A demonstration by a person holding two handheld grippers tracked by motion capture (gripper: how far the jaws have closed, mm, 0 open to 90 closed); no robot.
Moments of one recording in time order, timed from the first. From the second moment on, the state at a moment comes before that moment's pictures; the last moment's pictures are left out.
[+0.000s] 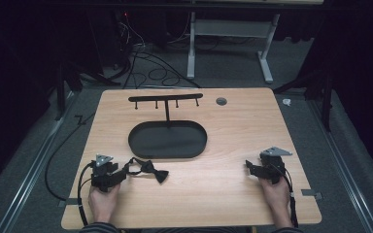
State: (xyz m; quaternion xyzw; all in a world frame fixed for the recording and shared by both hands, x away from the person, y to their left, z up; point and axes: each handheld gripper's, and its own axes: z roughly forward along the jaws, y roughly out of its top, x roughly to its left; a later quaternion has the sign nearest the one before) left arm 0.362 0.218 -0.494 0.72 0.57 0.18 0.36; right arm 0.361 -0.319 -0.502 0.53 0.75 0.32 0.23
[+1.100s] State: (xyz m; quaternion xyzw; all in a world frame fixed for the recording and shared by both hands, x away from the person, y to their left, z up) left arm 0.377 0.216 -0.496 0.72 0.58 0.18 0.33; right arm 0.361 -0.319 -0.502 0.53 0.75 0.32 0.23
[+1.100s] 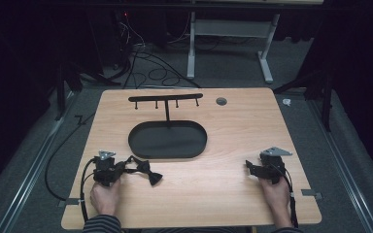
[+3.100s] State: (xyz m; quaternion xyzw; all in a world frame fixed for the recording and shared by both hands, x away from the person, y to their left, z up) left arm 0.391 0.186 -0.362 0.75 0.43 0.19 0.46; right arm 0.360 -0.318 -0.502 0.53 0.75 0.32 0.23
